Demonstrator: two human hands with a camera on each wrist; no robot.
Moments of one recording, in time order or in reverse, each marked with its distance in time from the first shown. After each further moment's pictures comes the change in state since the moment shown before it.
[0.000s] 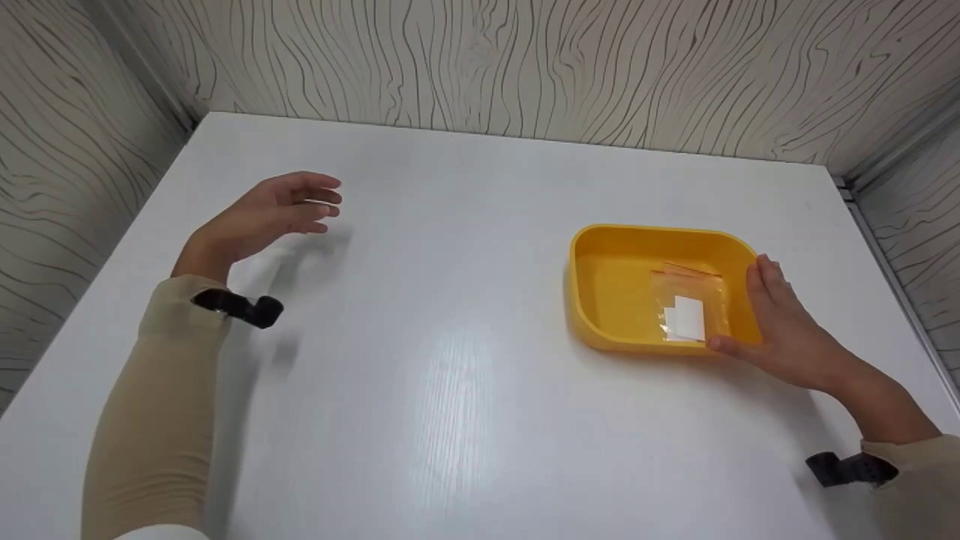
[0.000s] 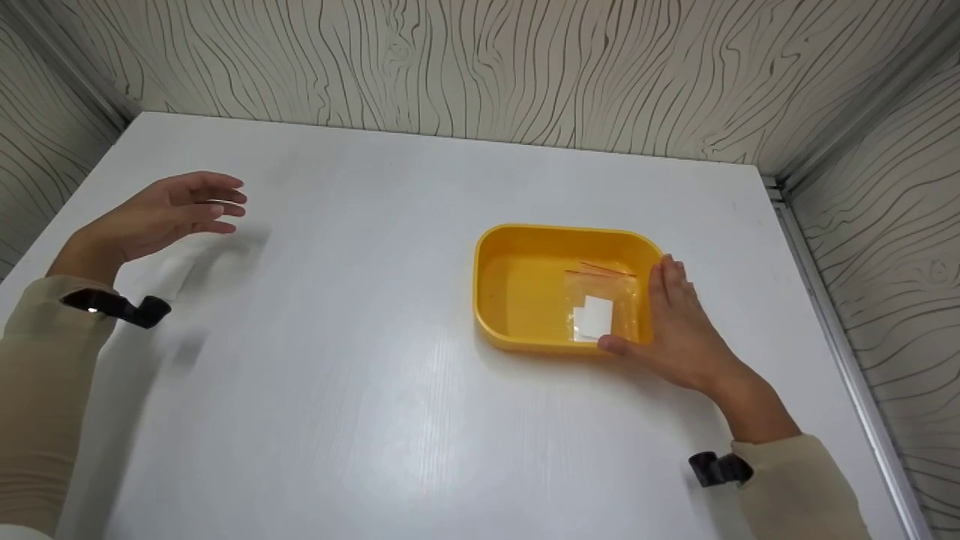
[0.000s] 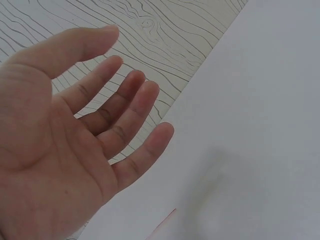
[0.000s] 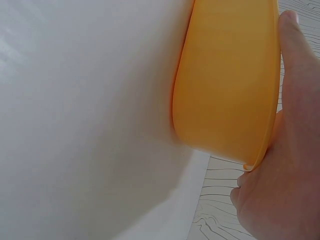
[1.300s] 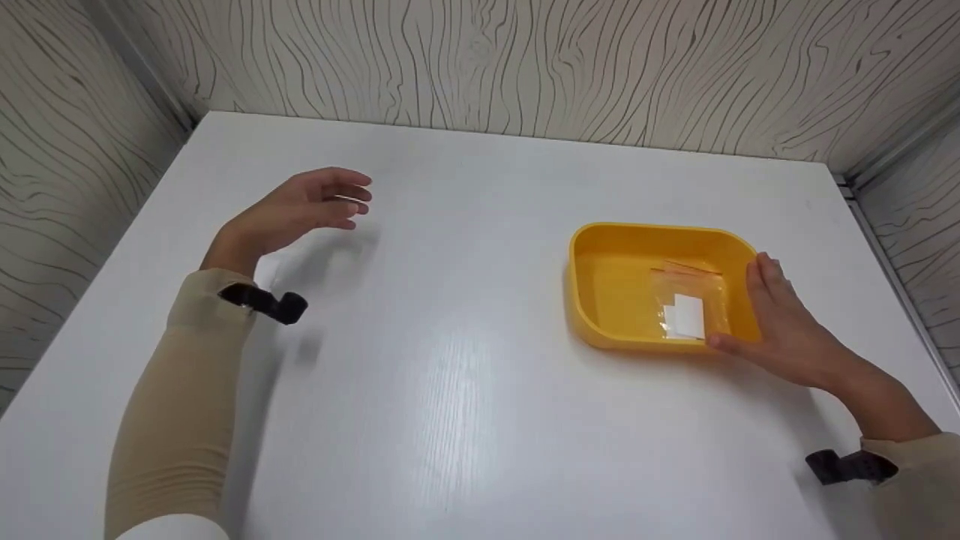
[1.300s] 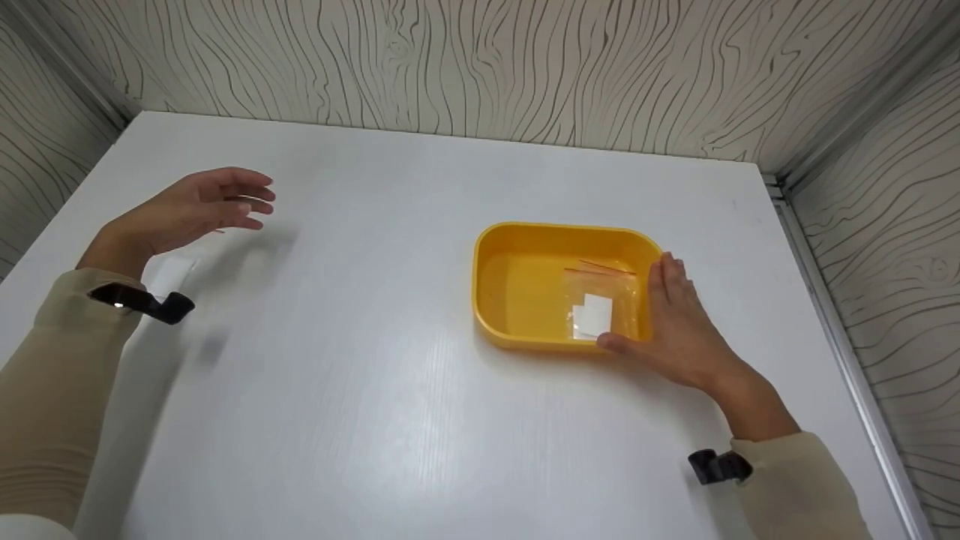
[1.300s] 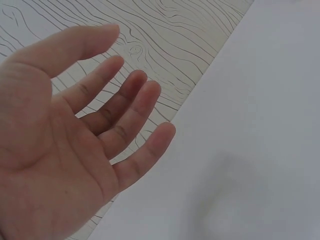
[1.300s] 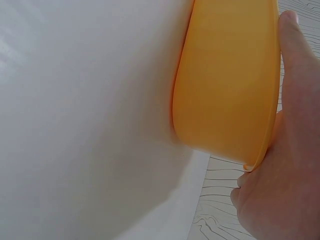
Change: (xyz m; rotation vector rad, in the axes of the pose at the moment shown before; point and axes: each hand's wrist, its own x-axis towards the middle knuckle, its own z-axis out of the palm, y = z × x) left_hand 0.015 0.014 0.025 -0.026 -0.085 0.049; right_hand -0.001 0.000 0.001 -0.009 -0.008 0.016
